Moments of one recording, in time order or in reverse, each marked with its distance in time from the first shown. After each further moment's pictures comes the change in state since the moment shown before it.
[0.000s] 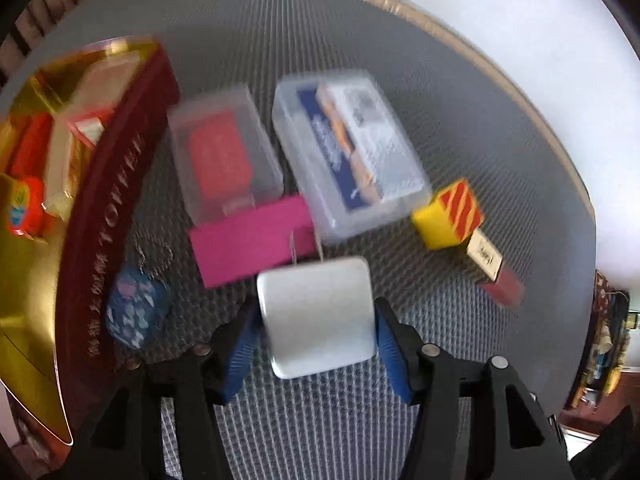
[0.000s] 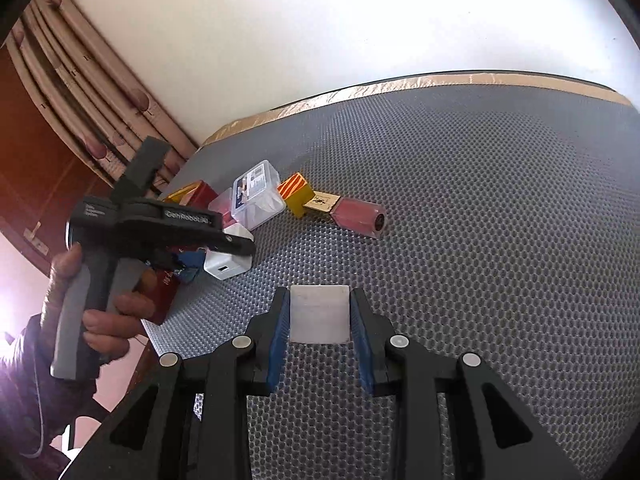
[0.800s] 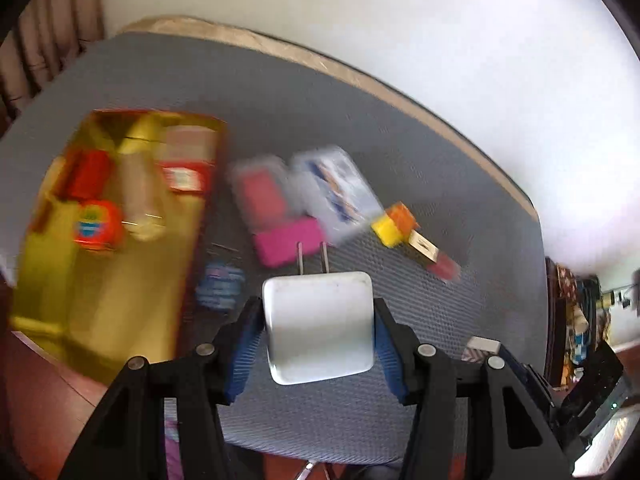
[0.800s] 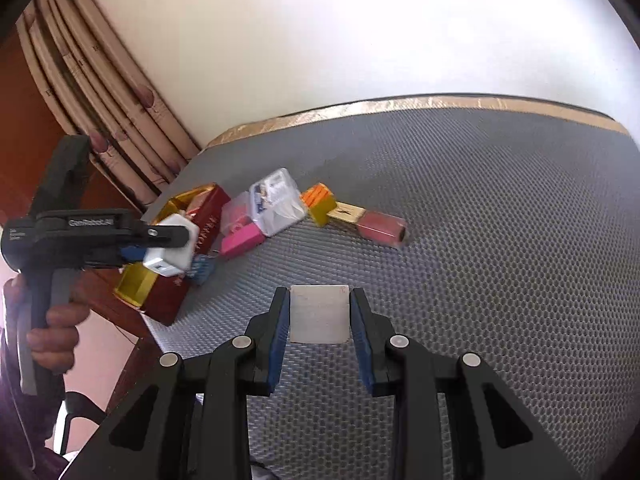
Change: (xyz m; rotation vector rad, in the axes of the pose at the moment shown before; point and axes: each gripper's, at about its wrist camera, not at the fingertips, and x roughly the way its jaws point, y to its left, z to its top) left arm -0.118 0.058 -0.049 0.069 -0.194 -0.125; right arm -0.009 0.038 0.002 -0.055 -0.037 -0.047
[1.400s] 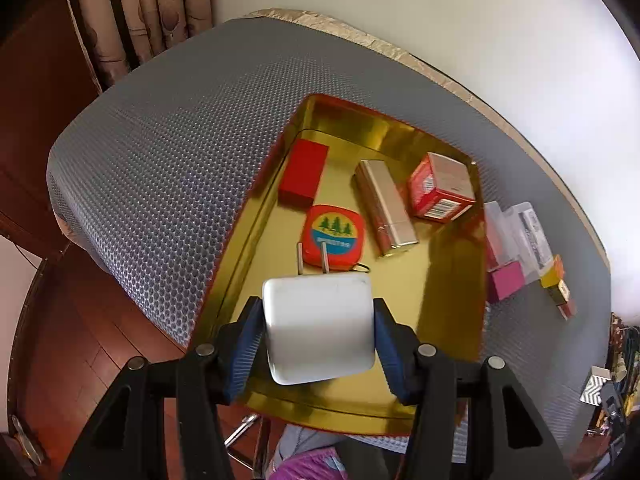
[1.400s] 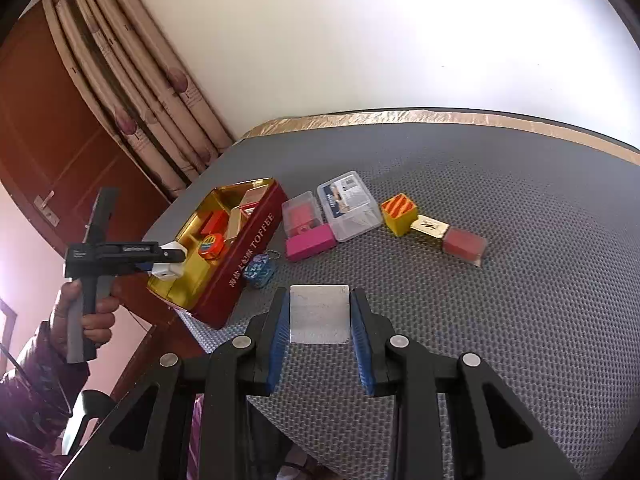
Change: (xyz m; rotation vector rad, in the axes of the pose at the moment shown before) left arm -0.006 0.183 0.008 -0.133 -0.034 0.216; right arm 0.007 0.068 0.009 -0.074 0.022 0.057
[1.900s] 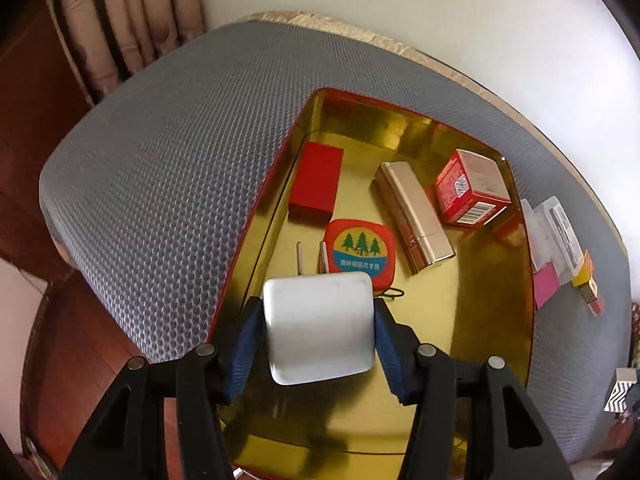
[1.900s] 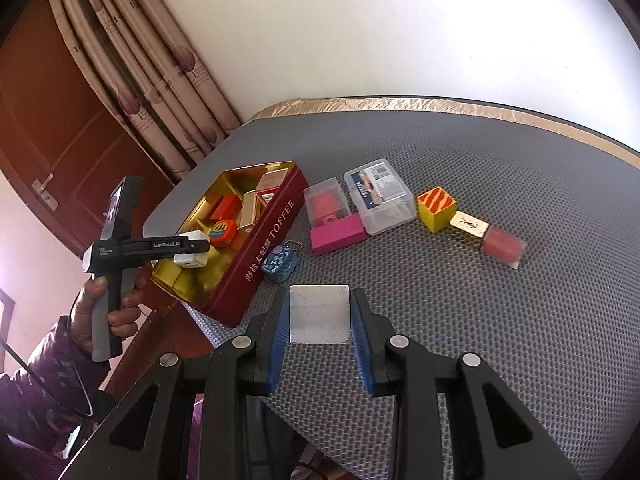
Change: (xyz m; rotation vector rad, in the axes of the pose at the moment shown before) left arm 0.037 0.002 0.006 0.073 -0.040 0.037; right arm 0.027 0.032 0.005 -0.032 0.062 0.000
